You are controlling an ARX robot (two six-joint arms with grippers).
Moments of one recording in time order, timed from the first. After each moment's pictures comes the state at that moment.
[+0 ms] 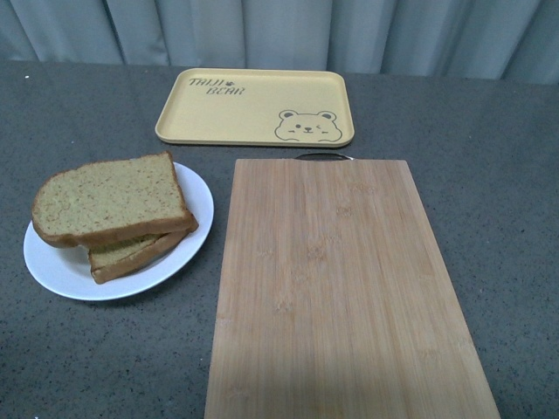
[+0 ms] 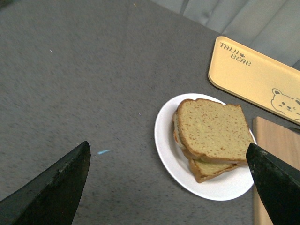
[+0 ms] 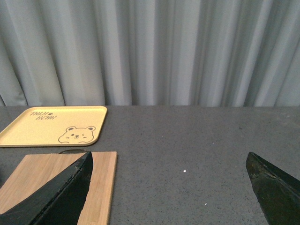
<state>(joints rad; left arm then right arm) 0.03 0.55 0.13 0.04 -0.20 -0.32 0.00 0.00 0.00 0.00 0.00 0.00</state>
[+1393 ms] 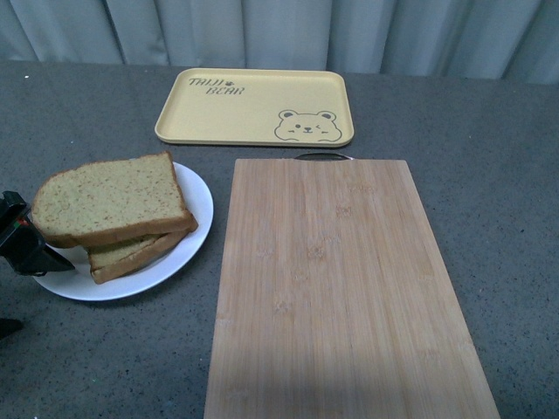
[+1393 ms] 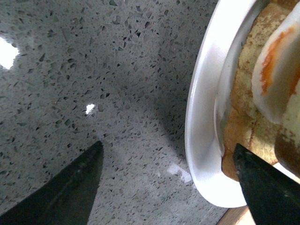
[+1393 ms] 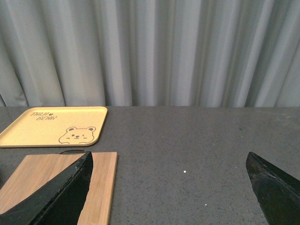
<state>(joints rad) 0.15 1.90 0.57 0.26 0.29 -0.71 0.00 0.00 0.00 0.00 0.00 0.00</state>
